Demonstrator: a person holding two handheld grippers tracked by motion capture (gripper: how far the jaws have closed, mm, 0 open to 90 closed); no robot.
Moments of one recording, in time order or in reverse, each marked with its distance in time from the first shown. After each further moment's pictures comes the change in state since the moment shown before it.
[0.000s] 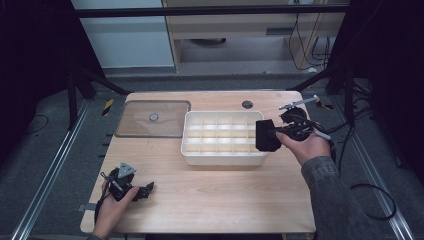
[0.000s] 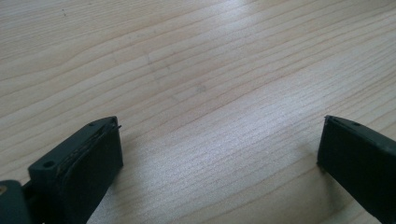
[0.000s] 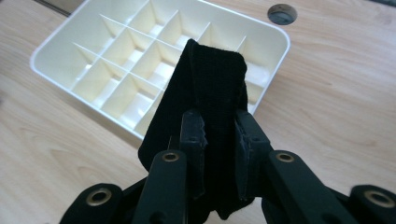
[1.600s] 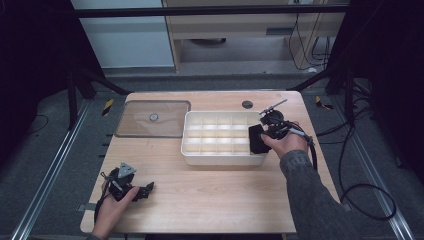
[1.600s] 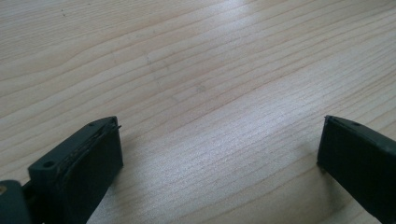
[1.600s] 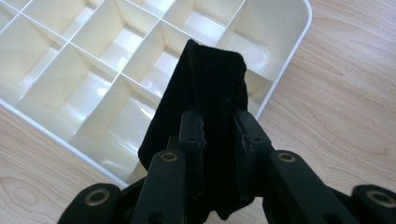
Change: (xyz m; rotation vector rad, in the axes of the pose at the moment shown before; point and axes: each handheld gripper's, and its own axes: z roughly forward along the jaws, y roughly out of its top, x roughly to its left) left arm 0.000 0.000 0.000 0.000 -0.002 0.003; right arm 0.002 0.007 0.074 0.151 -0.097 -0.067
